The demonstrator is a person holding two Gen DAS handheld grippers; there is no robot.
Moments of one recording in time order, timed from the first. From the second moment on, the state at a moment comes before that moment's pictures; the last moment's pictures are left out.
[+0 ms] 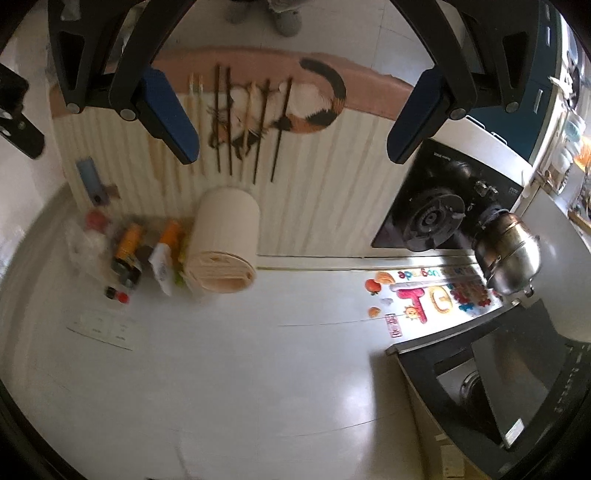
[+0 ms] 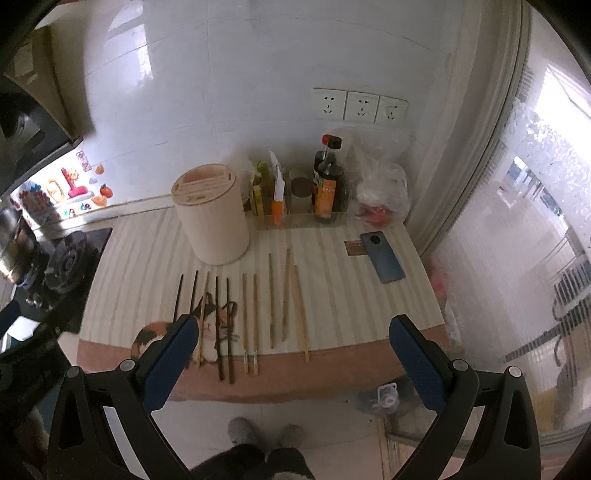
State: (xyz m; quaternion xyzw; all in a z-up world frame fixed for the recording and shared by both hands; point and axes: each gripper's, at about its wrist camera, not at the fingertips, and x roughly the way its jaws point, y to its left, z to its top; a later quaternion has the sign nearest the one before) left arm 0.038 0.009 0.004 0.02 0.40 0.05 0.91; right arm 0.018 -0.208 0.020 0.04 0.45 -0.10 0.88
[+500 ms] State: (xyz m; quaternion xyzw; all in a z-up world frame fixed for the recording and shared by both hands) left arm 0.128 0.043 -0.159 0.03 0.52 0.12 0.85; right arm 0.112 -0.244 -0.158 0.09 0.57 -0.06 0.82
